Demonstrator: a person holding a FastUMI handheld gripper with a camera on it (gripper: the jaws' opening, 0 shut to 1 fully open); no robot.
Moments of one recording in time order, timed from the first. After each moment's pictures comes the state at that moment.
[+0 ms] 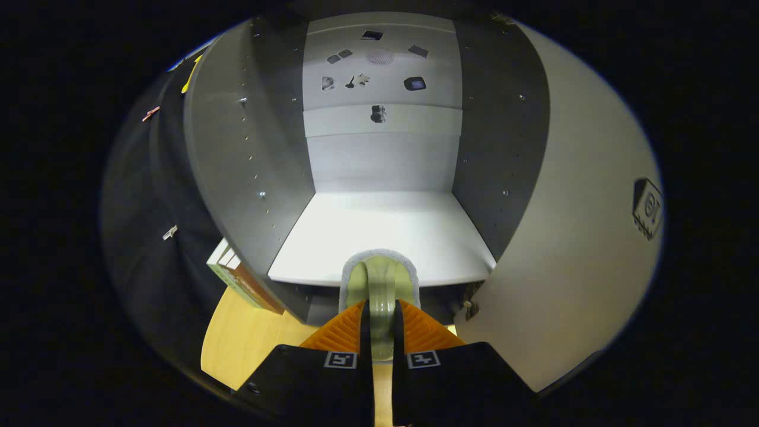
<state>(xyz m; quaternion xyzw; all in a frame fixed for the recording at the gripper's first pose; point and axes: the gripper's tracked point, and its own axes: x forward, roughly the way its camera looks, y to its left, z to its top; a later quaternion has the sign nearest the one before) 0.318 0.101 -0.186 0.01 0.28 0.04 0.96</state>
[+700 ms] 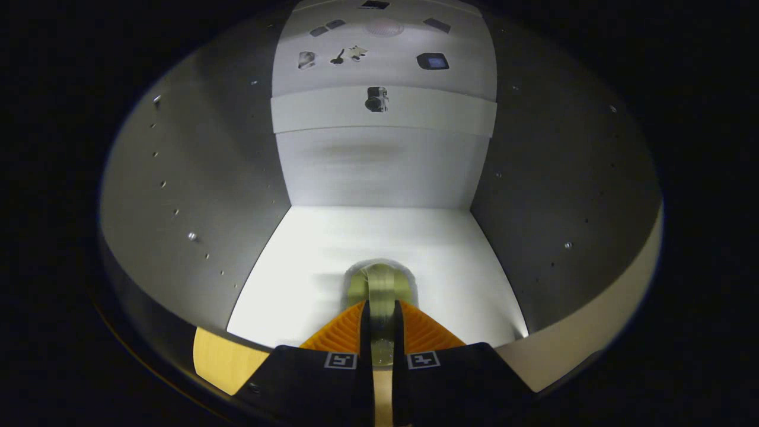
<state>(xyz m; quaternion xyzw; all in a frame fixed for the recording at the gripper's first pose) 0.449 0.109 -0.216 -0.01 0.31 0.03 0.95</state>
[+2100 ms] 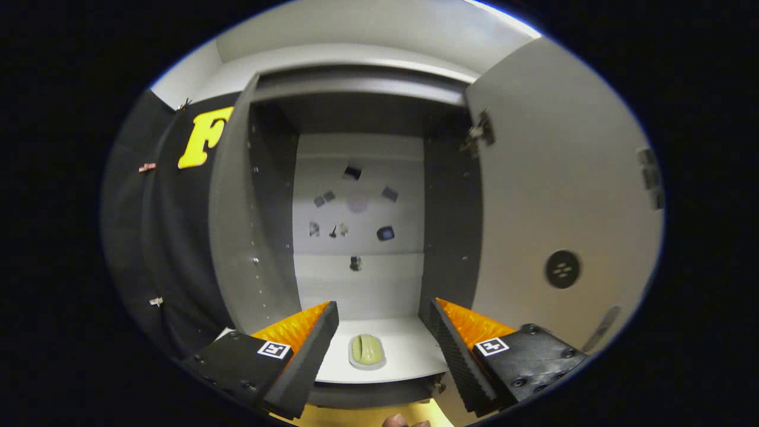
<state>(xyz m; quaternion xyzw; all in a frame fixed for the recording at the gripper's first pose) 0.282 0.088 0.026 0.01 -0.04 -0.04 1.00</state>
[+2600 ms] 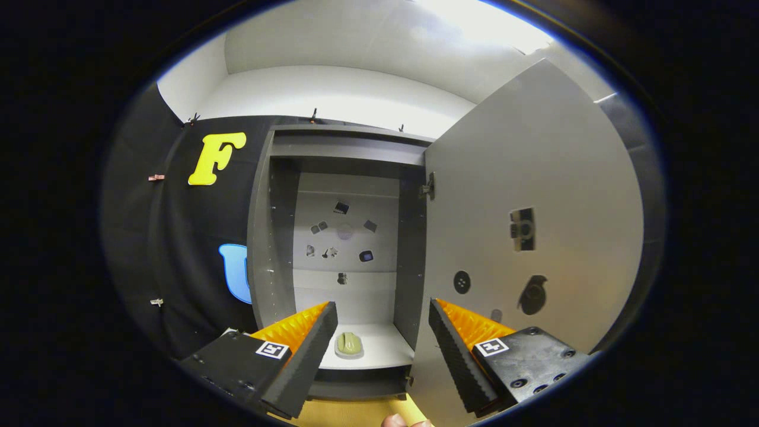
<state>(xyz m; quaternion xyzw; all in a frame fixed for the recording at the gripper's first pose) 0.153 0.054 0.048 -0.01 -0.07 -0.07 0.99</state>
